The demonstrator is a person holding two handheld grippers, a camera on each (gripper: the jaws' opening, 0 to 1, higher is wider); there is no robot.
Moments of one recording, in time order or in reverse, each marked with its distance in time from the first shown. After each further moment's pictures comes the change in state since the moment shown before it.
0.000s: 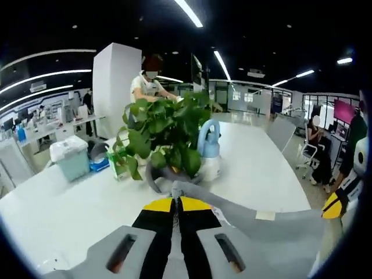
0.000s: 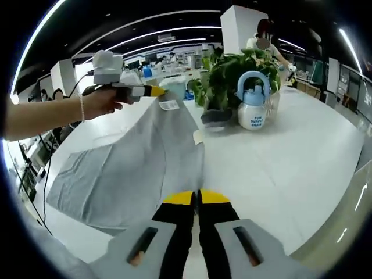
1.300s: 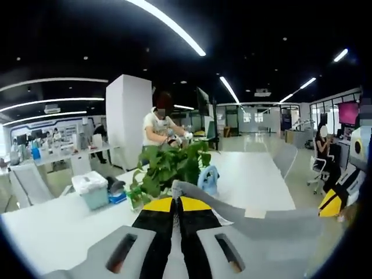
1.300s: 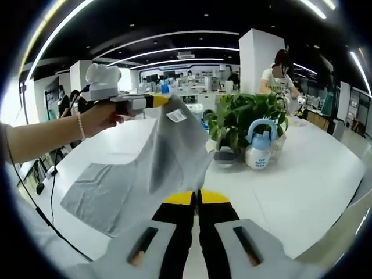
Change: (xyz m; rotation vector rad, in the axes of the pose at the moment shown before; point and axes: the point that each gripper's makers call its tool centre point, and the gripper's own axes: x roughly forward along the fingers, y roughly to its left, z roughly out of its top) left arm -0.079 -0.019 0.093 0.012 -0.197 0.111; right arm -0.064 0.012 0.079 -0.107 -0.142 0.075
